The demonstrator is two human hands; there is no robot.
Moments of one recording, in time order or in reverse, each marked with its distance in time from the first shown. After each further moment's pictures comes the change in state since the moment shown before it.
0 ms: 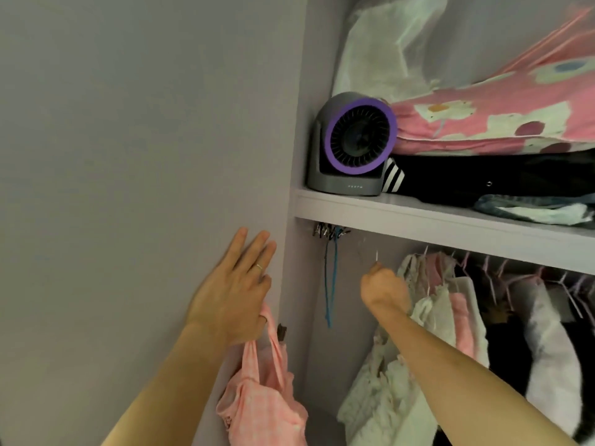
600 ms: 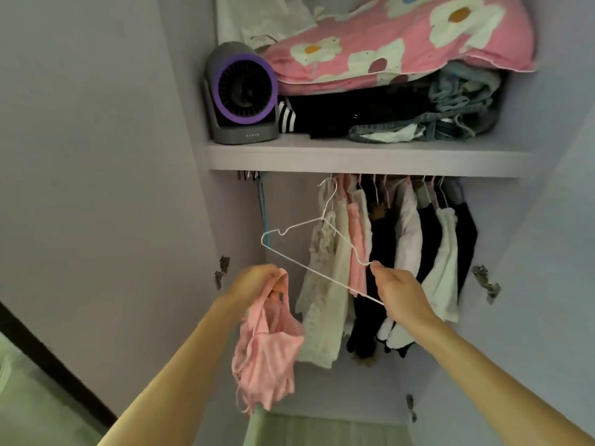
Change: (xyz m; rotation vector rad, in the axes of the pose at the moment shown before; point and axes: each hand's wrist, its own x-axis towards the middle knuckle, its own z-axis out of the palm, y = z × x) left_hand -0.038 0.121 -0.100 -2.143 -0.589 -0.472; right_hand -0.212 0.142 -0.205 0.531 -0.220 0.172
